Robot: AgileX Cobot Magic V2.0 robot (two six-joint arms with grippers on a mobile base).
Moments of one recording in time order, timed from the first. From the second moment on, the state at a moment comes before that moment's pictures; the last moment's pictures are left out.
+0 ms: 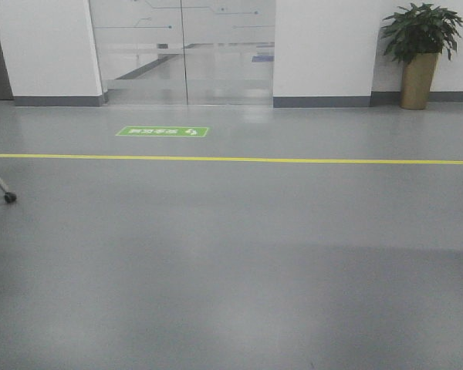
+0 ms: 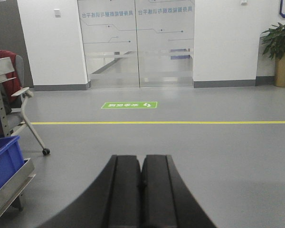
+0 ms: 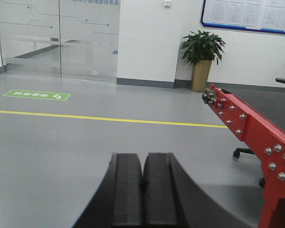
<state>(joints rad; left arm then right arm) 0.08 0.00 0.00 -0.04 0.02 0.12 -0.08 0.00 0.00 0.08 0.05 -0.10</state>
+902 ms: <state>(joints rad) 0.08 0.00 0.00 -0.04 0.02 0.12 -0.08 0.00 0.00 0.08 0.05 -0.10</state>
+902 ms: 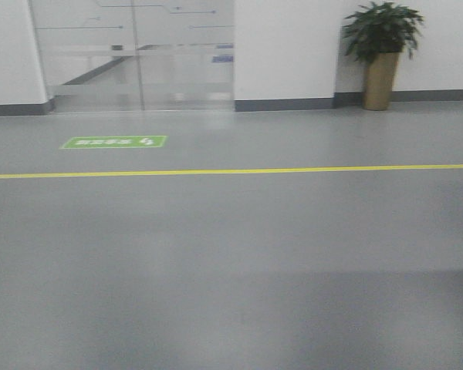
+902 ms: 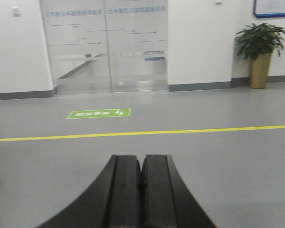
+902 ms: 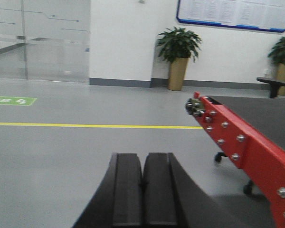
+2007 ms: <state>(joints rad) 0.08 0.00 0.00 -0.04 0.02 0.12 -0.08 0.00 0.00 0.08 0.05 -0.10</state>
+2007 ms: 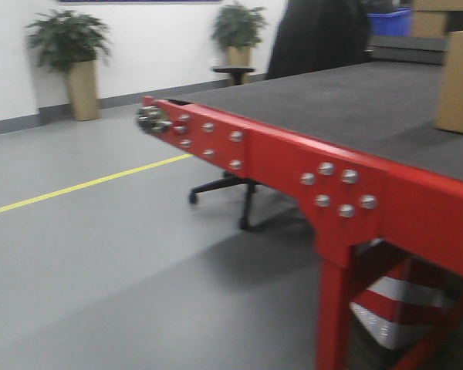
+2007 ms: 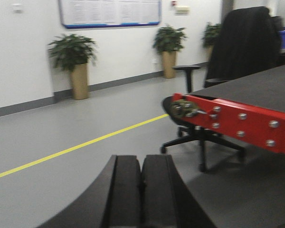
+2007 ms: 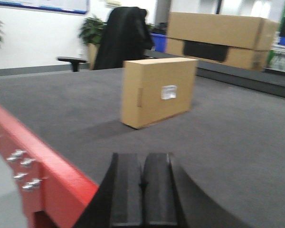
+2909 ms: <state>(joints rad) 0.08 0.00 0.00 -0.04 0.02 0.12 -0.08 0.00 0.00 0.08 0.05 -0.10</state>
